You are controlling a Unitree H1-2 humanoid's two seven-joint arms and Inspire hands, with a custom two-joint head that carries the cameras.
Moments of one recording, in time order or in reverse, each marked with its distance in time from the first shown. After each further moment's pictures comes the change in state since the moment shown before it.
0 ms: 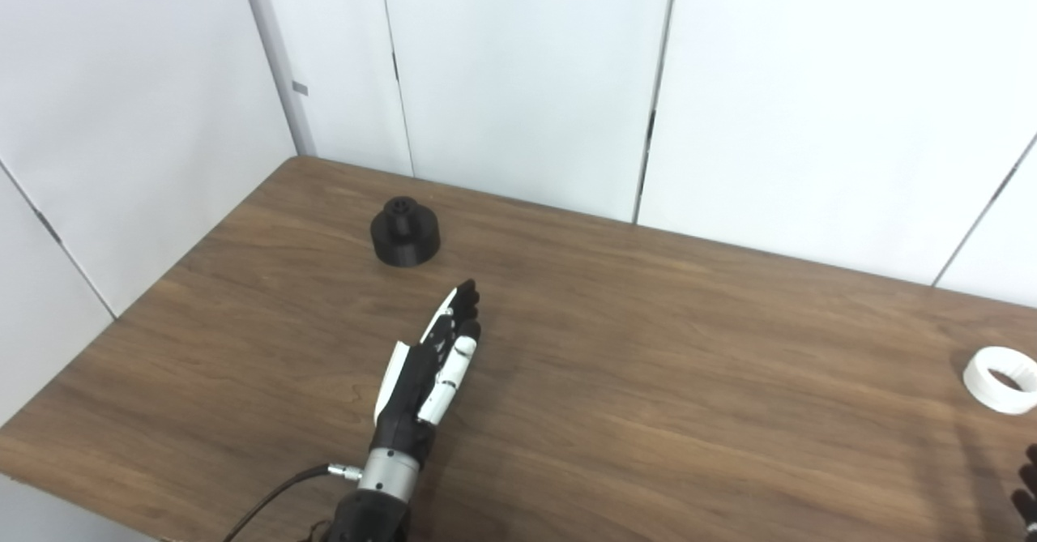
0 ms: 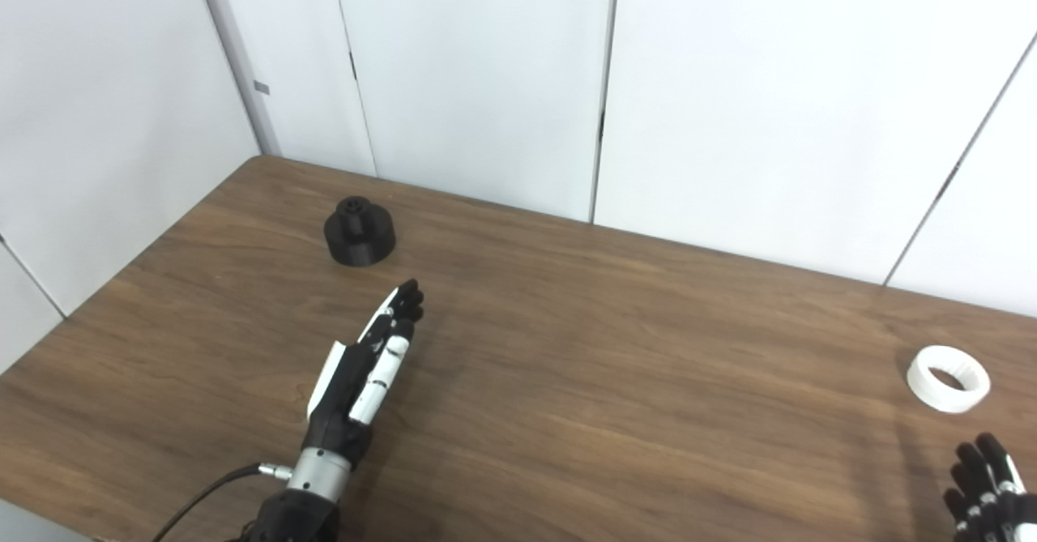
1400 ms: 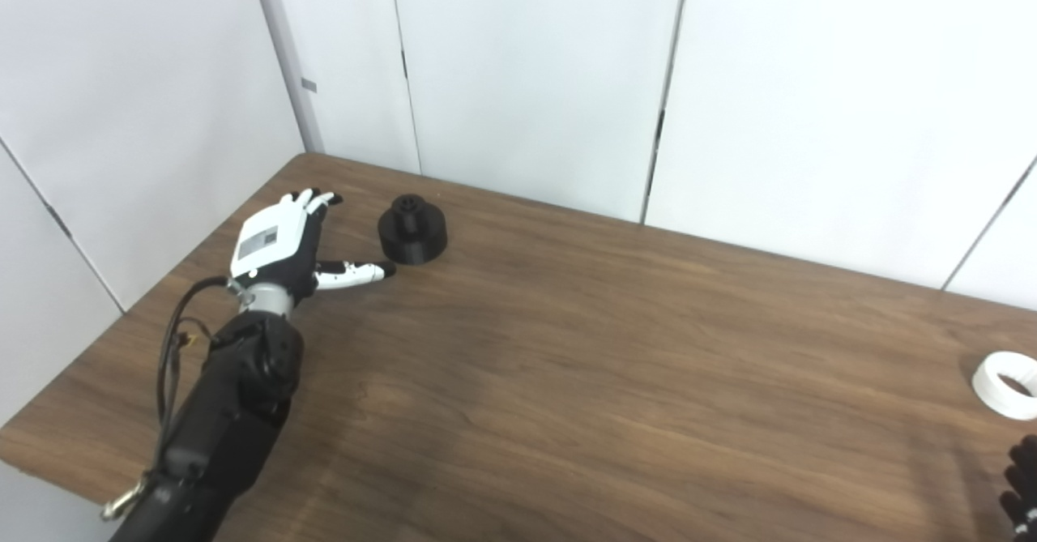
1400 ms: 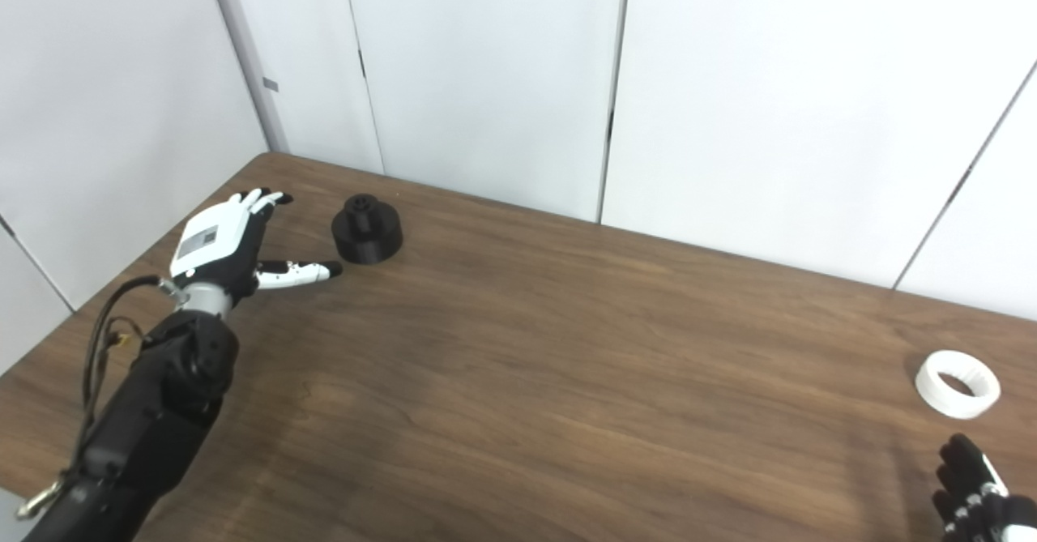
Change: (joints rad) left arm -0.371 0.494 -0.012 0.306 0.656 0.439 -0.074; right arm 0.005 0.018 0.017 -0.009 -0.014 -0.001 -0.003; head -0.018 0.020
